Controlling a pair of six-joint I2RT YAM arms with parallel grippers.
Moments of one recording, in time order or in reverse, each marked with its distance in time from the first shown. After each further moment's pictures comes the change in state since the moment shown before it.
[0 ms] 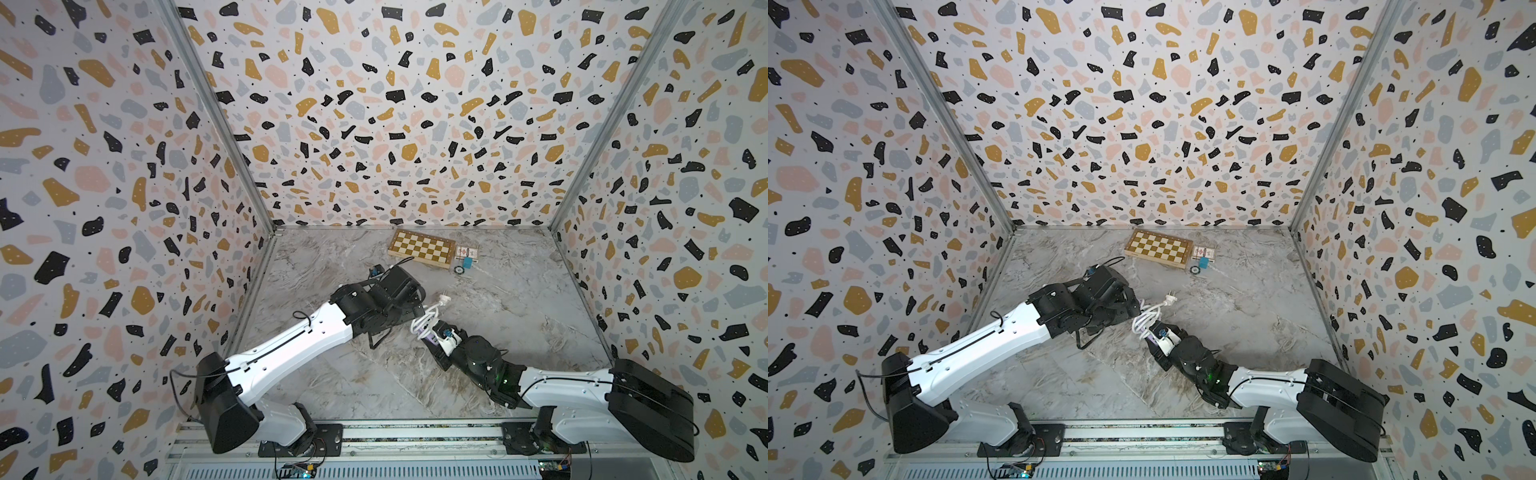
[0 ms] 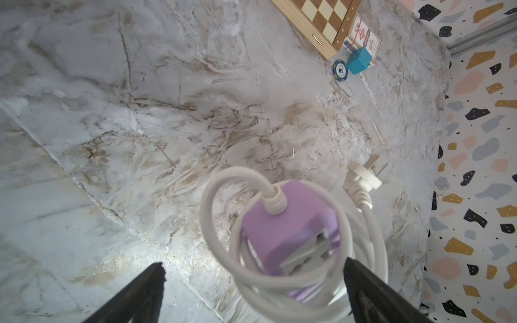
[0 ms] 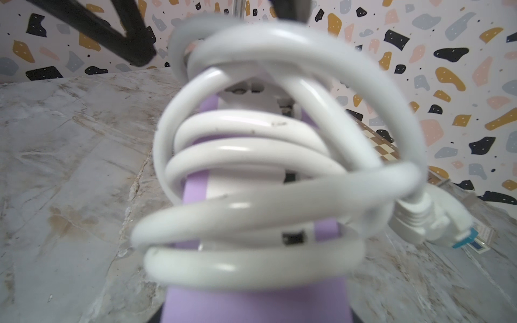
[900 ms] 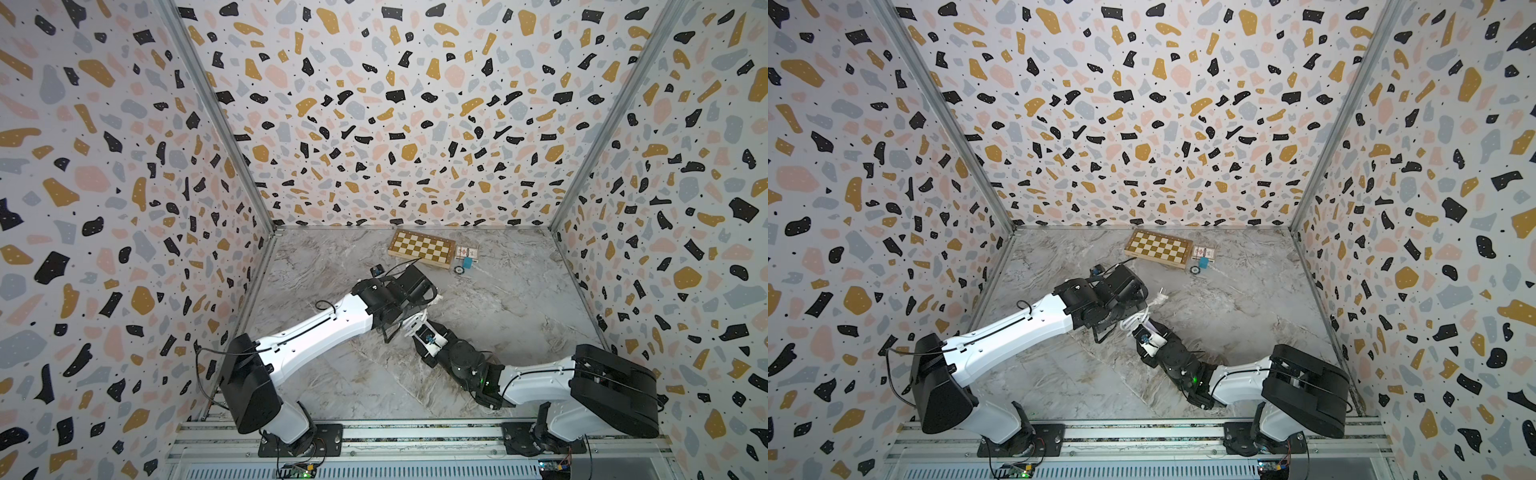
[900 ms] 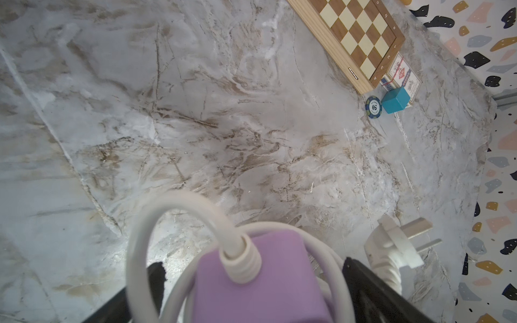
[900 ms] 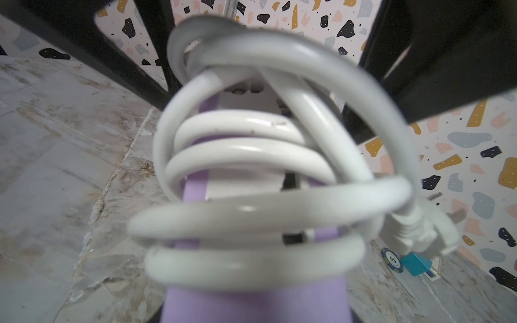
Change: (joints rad) left arm -0.004 0.126 0.026 0.006 -0.100 -0.134; right arm 0.081 0.202 0.076 0.192 0.192 -0.147
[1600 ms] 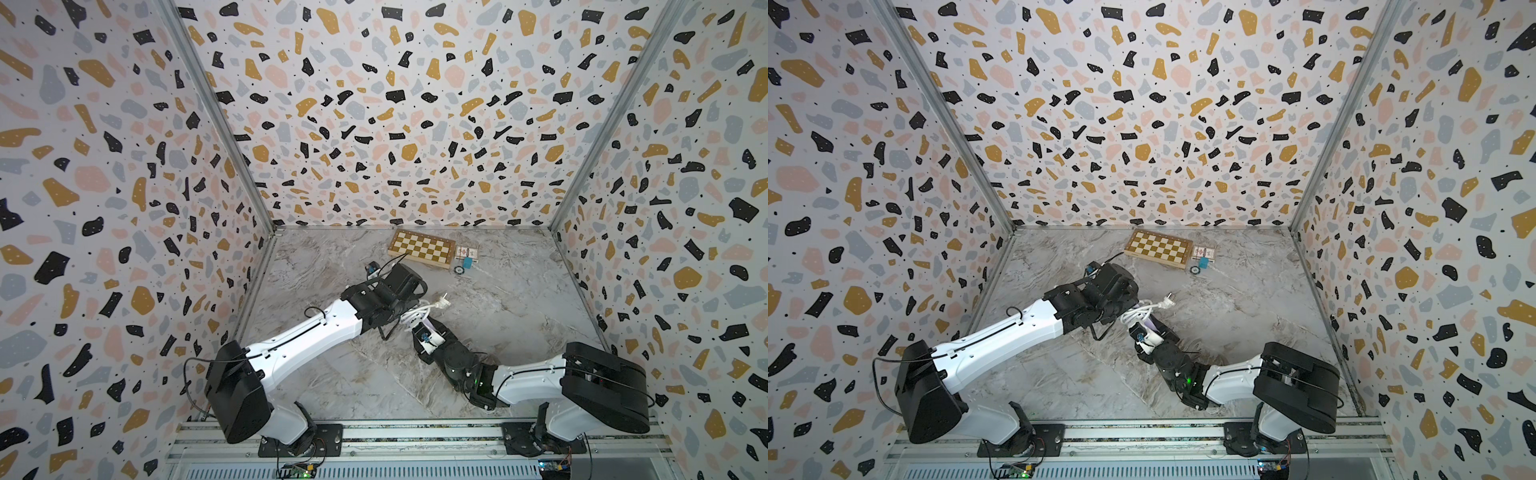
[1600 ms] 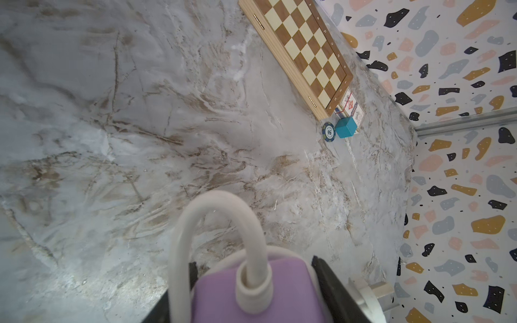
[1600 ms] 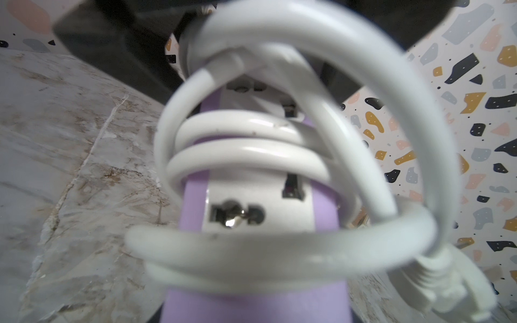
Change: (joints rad) left arm 0.055 -0.087 -0.136 0.263 0.043 0.021; right arm 0.038 0.043 0.046 0.014 0.140 -0.044
